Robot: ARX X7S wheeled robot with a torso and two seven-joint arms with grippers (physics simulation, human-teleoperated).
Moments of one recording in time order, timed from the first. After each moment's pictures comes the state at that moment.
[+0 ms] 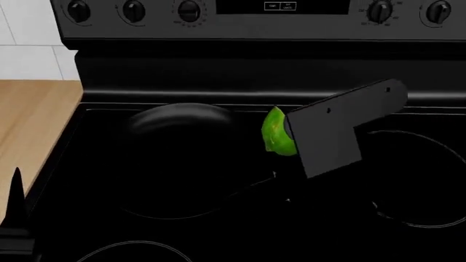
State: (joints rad) left arm -0.05 -0.41 0.05 0.84 -0.18 -0.60 -0.32; right arm 0.77 0.44 -0.17 -0.61 0.80 1.27 0.31
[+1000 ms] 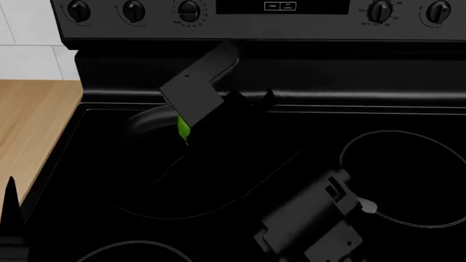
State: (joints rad) left arm 0.00 -0.41 0.04 0.85 -0.20 -0.58 -0.35; right arm 1.16 0.21 -0.77 0.16 0.53 0.98 -0.03
